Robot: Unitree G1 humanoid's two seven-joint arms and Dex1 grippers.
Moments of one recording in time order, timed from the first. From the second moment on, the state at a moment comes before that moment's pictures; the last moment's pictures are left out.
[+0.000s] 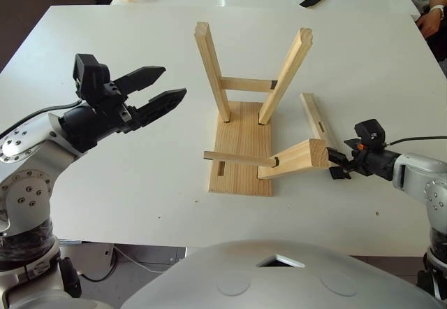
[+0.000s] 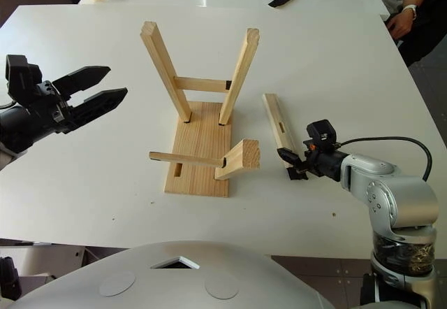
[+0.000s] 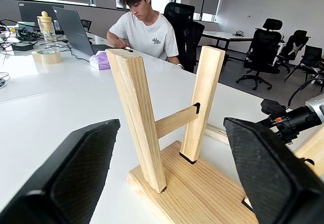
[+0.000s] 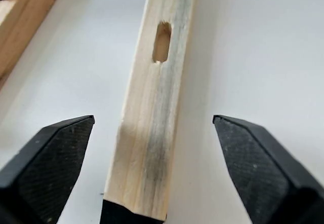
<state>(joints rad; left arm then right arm) 0.01 0.74 0.43 -0.56 -1.03 0.77 -0.68 0.08 -0.59 -0.24 -0.58 0.51 1.38 0.39</state>
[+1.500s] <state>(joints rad) -0.35 0.77 0.45 -0.26 -0.91 0.73 -0.59 -0.07 -0.57 -0.36 -0.35 0.41 0.87 0.39</state>
